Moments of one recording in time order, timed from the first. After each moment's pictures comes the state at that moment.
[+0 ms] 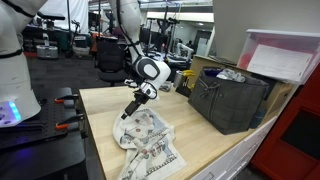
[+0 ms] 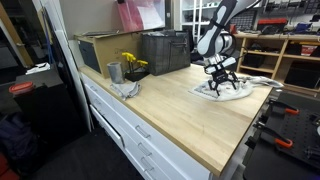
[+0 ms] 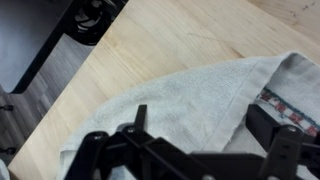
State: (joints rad) arm -0.08 0.65 -0.20 -2.05 0.03 2.12 0.59
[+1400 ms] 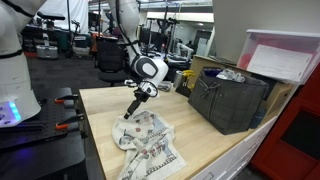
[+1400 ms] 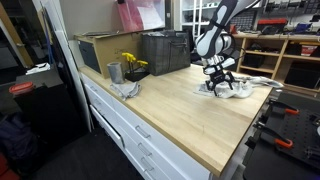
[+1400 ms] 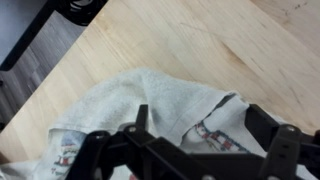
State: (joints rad) arm -0.05 0.63 -0.19 -2.07 0.00 2.19 0.56
